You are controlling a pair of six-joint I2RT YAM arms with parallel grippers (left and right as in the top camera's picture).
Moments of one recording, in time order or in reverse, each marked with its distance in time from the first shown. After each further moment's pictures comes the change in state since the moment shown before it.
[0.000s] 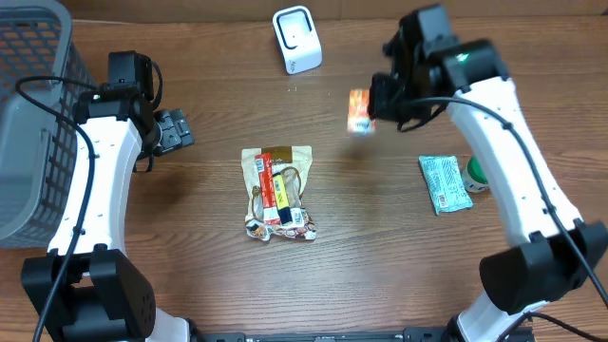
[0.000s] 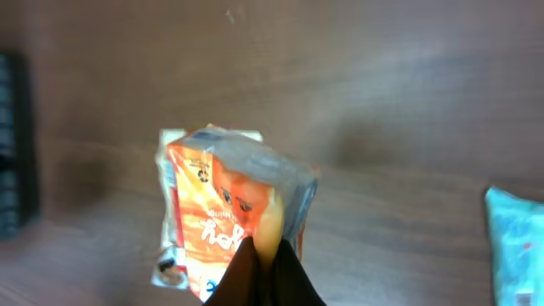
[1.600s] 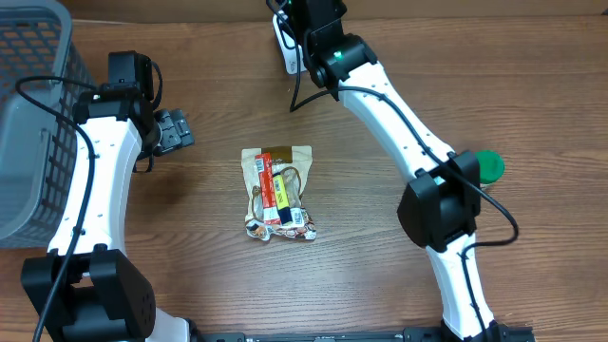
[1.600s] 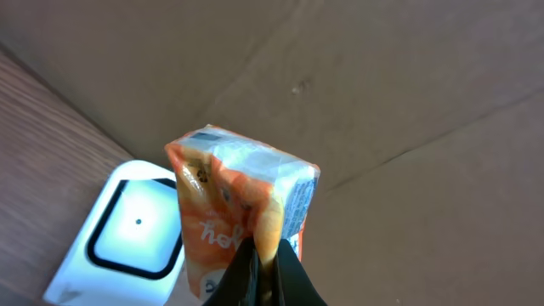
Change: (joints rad) left arm 0.000 0.000 0.000 0.000 0.000 0.000; right arm 0.238 0.514 0.289 0.942 0.682 -0.879
